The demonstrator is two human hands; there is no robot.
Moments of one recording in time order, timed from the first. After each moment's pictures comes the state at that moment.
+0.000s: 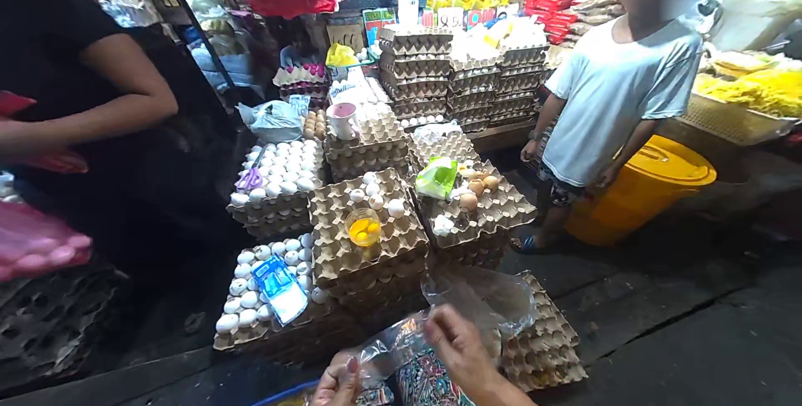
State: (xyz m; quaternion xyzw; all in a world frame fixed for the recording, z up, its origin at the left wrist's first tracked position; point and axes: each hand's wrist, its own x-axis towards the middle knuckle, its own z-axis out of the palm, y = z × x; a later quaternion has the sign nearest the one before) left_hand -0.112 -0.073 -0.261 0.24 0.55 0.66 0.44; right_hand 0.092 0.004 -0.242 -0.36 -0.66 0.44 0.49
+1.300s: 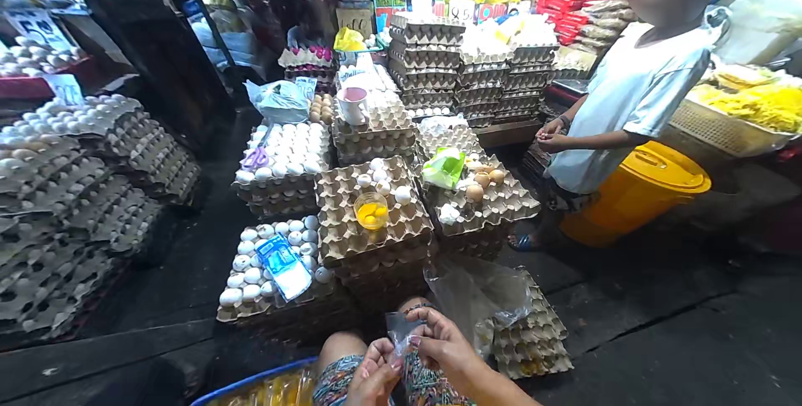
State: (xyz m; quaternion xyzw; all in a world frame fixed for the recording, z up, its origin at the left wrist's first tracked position) left_hand -0.100 -0.082 -0.276 0.26 0.45 0.56 0.64; right_hand 0.070 -0.011 -0.252 -0.34 -0.47 0.74 0.34
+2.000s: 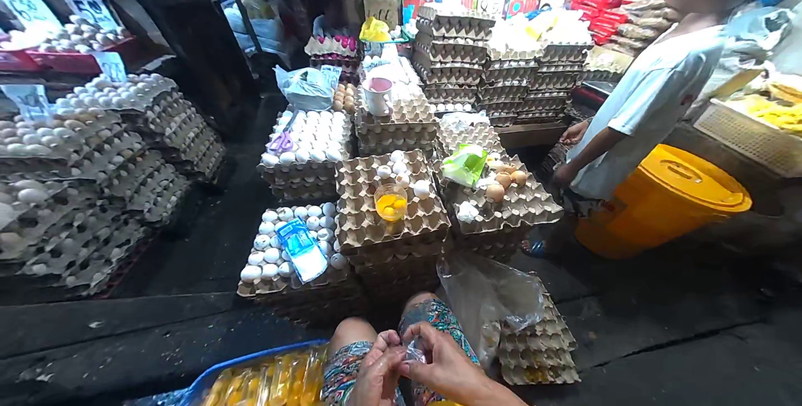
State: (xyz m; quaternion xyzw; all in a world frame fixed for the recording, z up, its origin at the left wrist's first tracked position) left_hand -0.097 -0.083 -0.271 0.17 0.47 0.60 0.62; right_hand 0.057 -0.017 -0.265 -0.35 -0.69 0.60 0.19
